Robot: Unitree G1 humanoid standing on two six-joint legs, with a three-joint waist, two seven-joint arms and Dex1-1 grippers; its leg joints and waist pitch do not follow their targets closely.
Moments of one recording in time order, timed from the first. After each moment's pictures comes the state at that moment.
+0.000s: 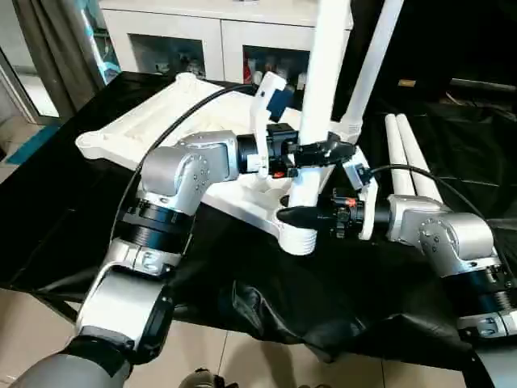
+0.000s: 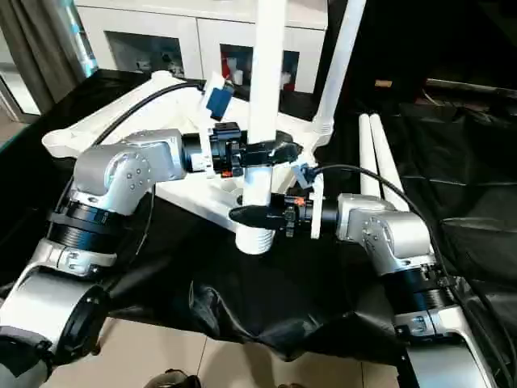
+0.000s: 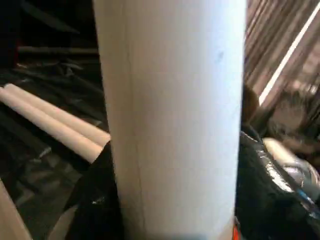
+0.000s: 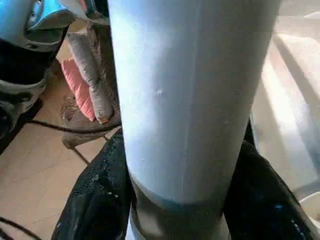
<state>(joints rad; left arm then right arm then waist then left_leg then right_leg) -0.94 0.10 -0.05 0.39 -0.49 0.75 -0.91 -0.58 -0.41 0.12 0.25 0.55 0.73 1.14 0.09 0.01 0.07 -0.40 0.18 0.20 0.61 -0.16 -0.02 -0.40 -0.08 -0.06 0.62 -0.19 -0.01</state>
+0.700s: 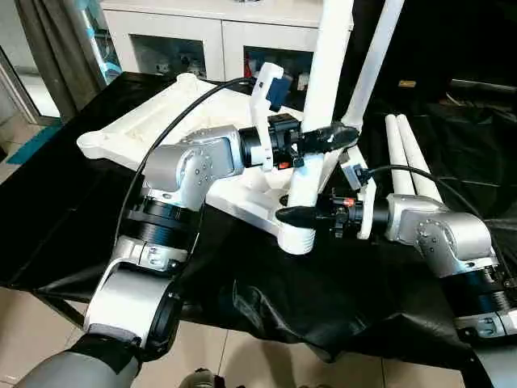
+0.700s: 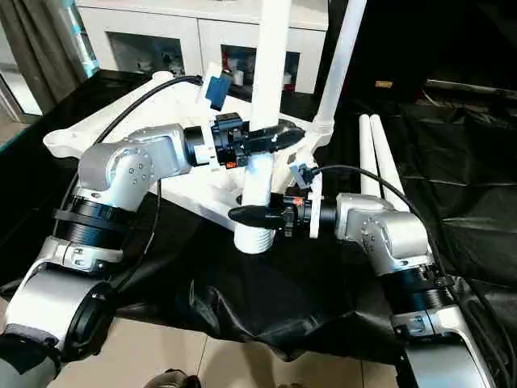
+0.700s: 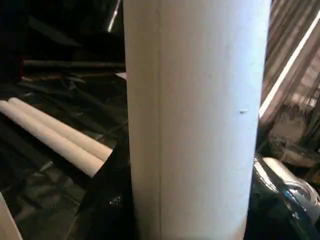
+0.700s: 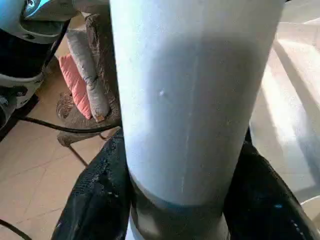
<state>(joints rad) -0.96 0.10 0.00 0.40 -0.51 0.74 -0.89 -0.59 -0.41 0.12 0.26 0.53 0.69 1.14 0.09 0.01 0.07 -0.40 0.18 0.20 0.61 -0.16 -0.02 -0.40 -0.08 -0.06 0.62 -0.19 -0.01</state>
